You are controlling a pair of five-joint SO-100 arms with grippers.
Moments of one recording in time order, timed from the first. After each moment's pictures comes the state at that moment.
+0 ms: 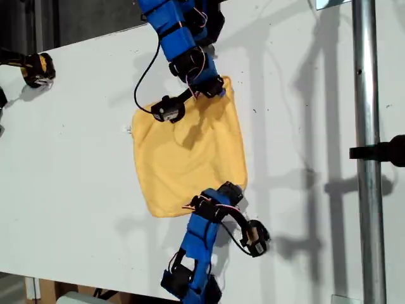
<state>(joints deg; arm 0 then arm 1) 15.5 54.8 53.1 86.1 -66.8 -20.0 112.6 123.0 73.4 65.4</state>
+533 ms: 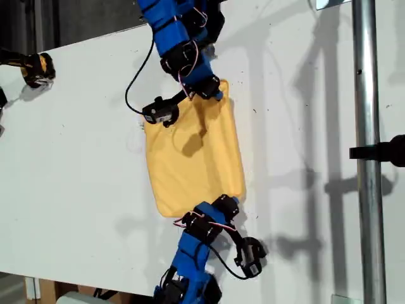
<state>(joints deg) 15.0 70.6 64.6 88.5 -68.5 -14.6 113.2 111.6 80.2 59.6</state>
